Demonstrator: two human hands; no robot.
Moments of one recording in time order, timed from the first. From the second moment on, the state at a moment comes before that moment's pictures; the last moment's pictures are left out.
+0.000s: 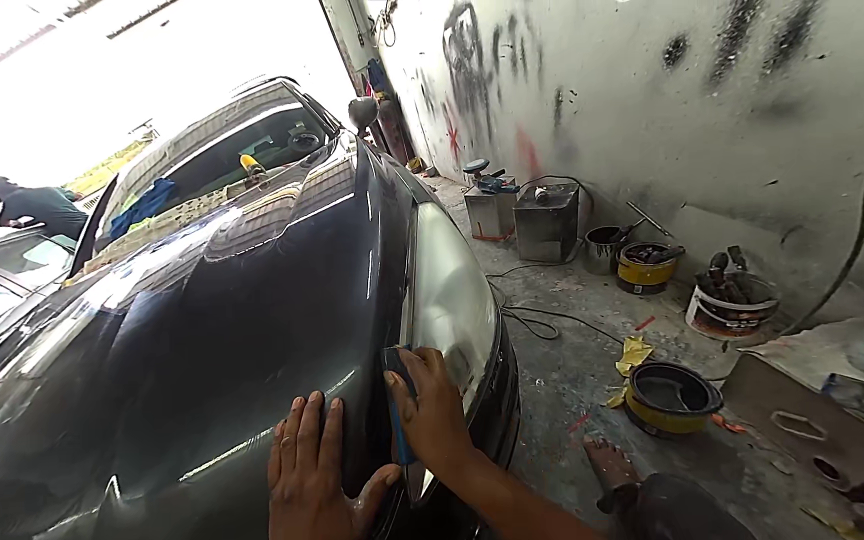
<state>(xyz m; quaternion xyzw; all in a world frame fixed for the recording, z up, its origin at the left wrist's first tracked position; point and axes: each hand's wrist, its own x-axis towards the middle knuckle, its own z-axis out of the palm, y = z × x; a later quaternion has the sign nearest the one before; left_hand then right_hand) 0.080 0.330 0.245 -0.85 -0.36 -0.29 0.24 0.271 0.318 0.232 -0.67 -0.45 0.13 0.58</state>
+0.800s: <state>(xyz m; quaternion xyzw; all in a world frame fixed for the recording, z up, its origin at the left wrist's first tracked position) 0.079 0.330 0.247 -0.86 -0.36 -0.28 0.25 0.286 0.338 0.242 -0.67 -0.45 0.12 0.58</state>
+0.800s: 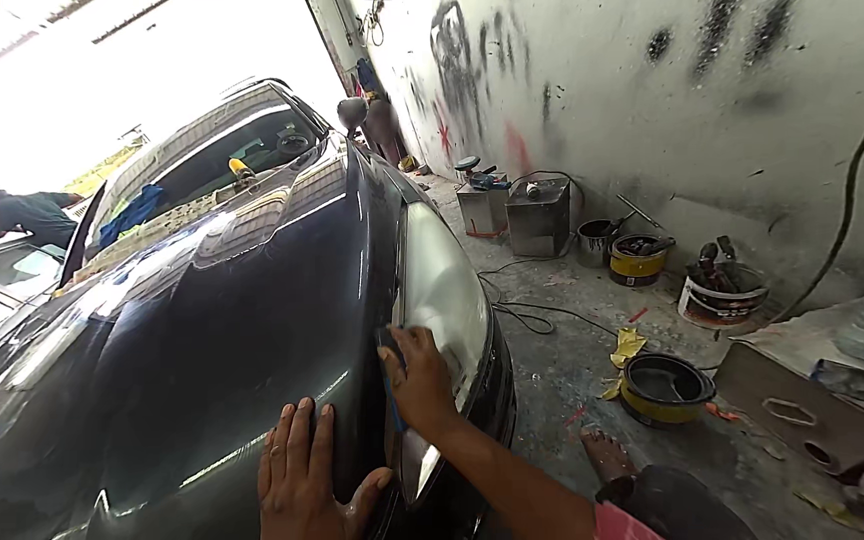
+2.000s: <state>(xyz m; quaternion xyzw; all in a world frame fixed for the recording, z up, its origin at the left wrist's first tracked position) 0.079 0.329 0.247 -0.86 -0.36 -0.28 0.25 0.289 0.339 0.249 -0.66 -0.46 0.12 0.58</state>
